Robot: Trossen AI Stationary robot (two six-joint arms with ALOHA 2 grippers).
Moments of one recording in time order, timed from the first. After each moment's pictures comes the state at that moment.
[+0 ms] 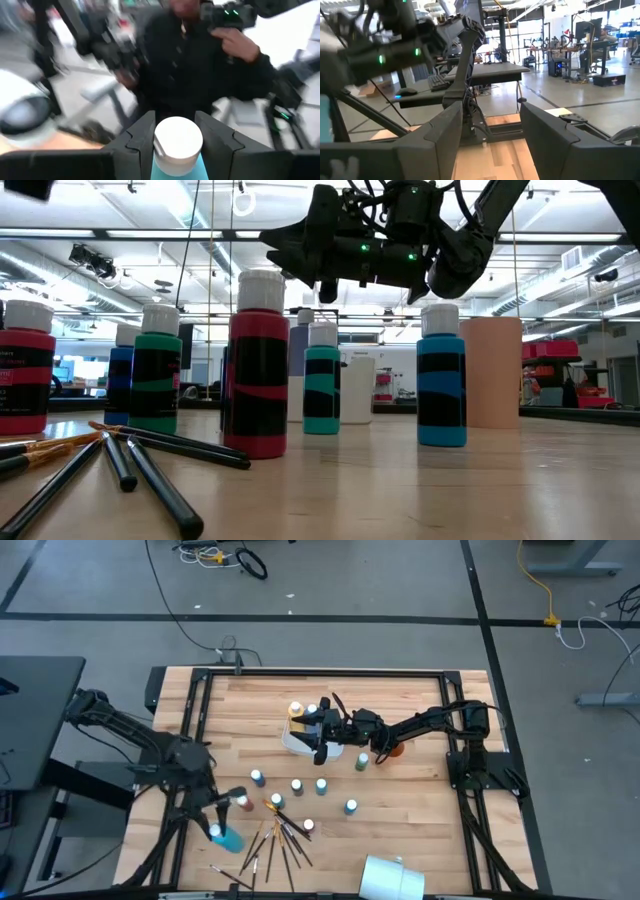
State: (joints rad) left arm -0.42 0.79 0.49 0.17 0.72 0.18; right arm -0.11 1.96 0.98 1.19 -0.04 0.11
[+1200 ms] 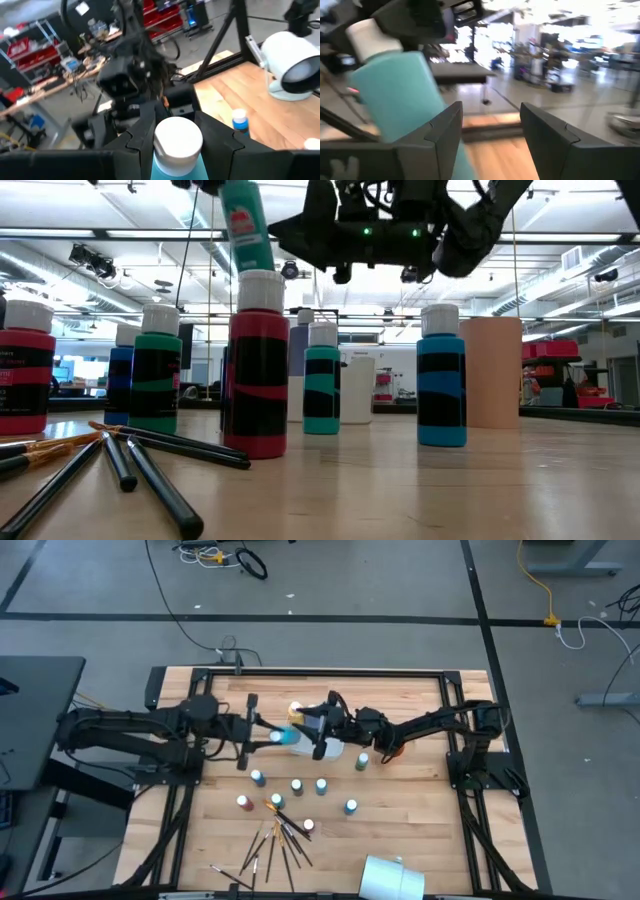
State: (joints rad) left arm 0.06 0.89 0.73 0.03 0.10 0.40; right arm -0.09 1.85 0.98 1.05 0.14 -0.05
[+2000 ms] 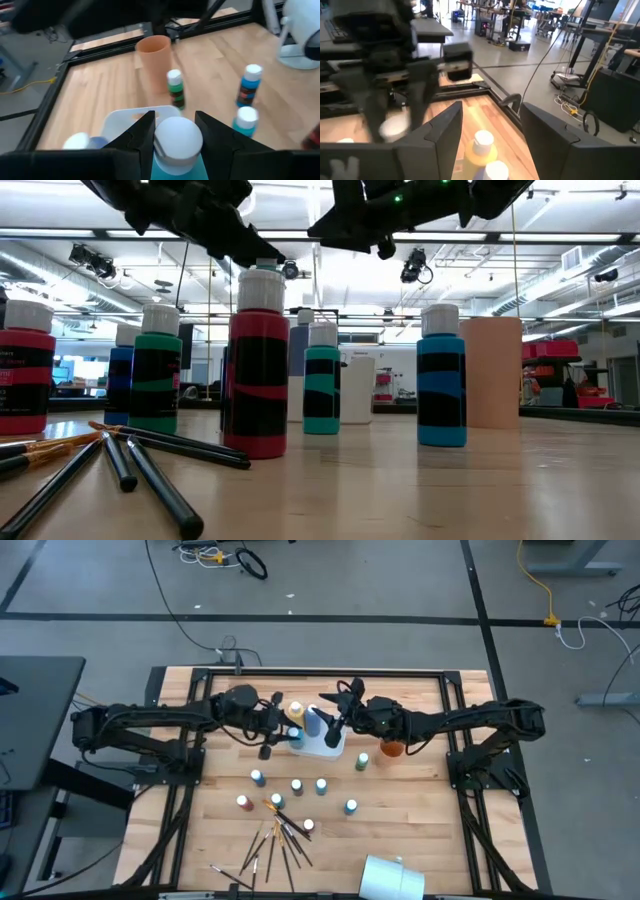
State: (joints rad) left arm 0.28 1.17 0.73 0.05 0.28 0.34; right arm -0.08 1.56 0.98 0.50 0.37 -0.09
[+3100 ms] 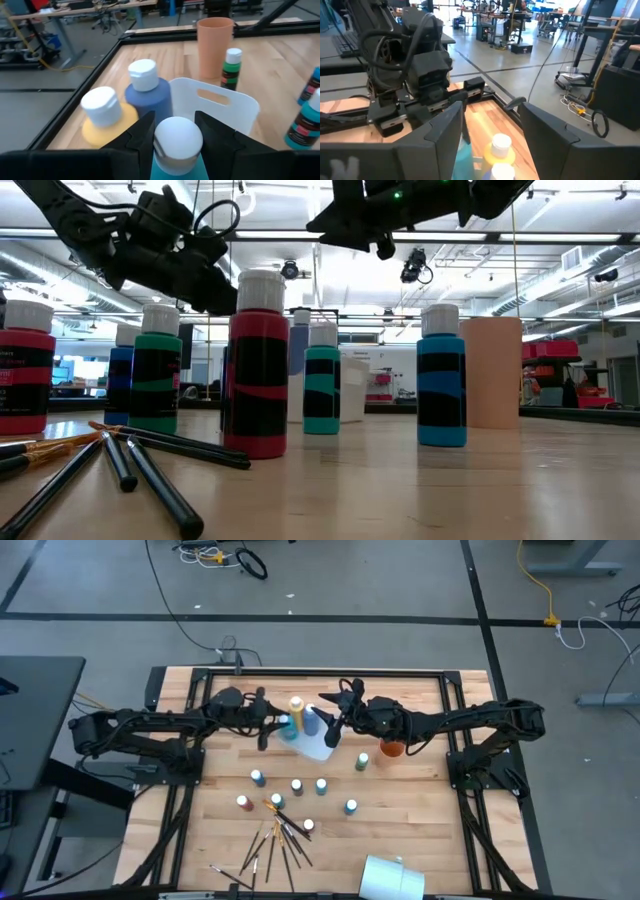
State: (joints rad) left arm 0.44 1.16 0.39 0.50 0.23 0.20; right arm -0.08 1.56 0.98 0.53 0.37 -0.03
